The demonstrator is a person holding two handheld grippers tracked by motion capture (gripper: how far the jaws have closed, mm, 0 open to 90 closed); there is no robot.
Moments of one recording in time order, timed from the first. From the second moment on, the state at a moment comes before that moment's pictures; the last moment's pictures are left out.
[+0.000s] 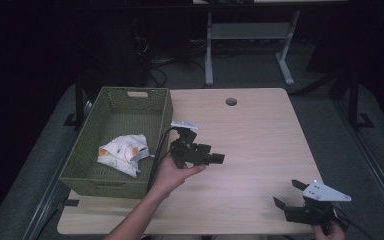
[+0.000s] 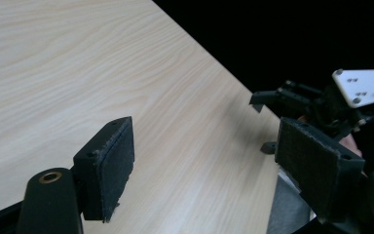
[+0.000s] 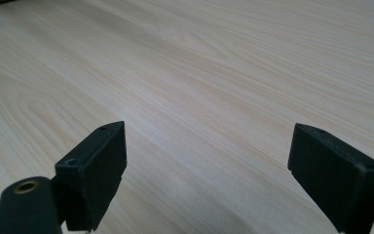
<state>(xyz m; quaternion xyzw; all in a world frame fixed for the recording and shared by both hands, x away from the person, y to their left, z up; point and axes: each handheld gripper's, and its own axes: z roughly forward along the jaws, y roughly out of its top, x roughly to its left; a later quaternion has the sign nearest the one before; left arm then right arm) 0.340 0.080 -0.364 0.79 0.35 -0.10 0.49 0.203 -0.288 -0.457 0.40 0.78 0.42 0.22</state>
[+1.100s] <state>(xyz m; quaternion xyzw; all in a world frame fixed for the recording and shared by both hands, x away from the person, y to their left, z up) 0.347 0.138 -0.326 0.78 0.35 -0.09 0.51 0.202 -0.279 -0.457 0.38 0.79 0.41 0.23</state>
